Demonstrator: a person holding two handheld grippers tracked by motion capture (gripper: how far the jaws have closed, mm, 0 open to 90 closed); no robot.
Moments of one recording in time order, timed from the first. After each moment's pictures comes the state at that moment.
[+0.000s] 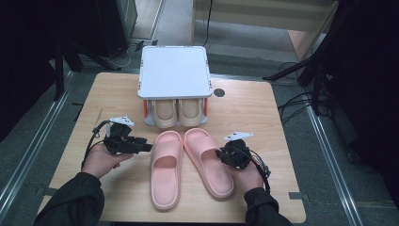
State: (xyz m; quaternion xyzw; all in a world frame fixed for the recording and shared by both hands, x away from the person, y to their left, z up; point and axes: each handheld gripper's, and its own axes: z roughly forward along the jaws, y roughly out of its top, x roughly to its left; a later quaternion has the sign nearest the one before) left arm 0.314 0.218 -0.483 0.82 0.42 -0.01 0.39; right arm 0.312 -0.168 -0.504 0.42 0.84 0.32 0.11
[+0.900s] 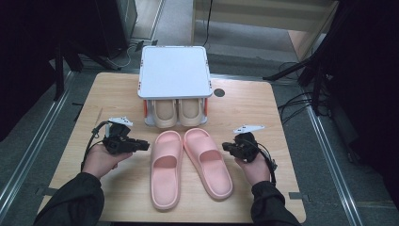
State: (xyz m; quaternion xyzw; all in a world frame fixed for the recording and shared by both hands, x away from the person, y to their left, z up) left arm 0.317 0.219 -0.493 0.82 0.43 -0.02 0.38; right arm 0.338 -0.193 -0.503 0.42 0.84 0.35 0.08
